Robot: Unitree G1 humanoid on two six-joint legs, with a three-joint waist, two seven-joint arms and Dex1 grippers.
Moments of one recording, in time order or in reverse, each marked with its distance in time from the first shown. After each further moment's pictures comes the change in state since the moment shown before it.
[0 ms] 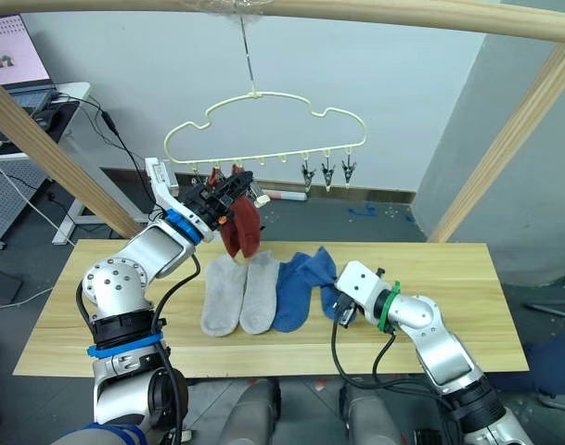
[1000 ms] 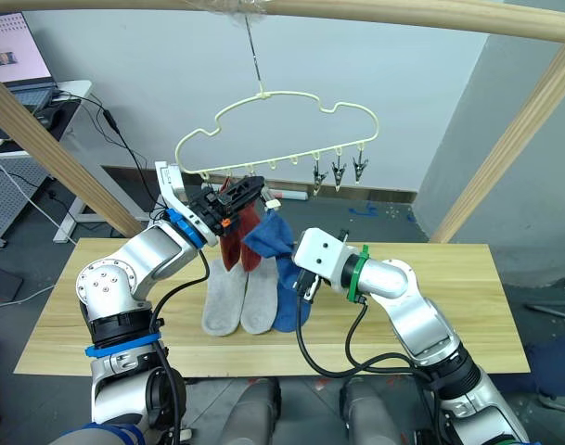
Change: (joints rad) left arm 0.014 0.025 -0.046 0.008 -0.248 0.061 0.150; right arm -0.231 0.091 0.057 -0.042 -0.021 0.086 0.012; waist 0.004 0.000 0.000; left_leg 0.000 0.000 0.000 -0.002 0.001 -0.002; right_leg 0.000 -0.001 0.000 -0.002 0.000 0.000
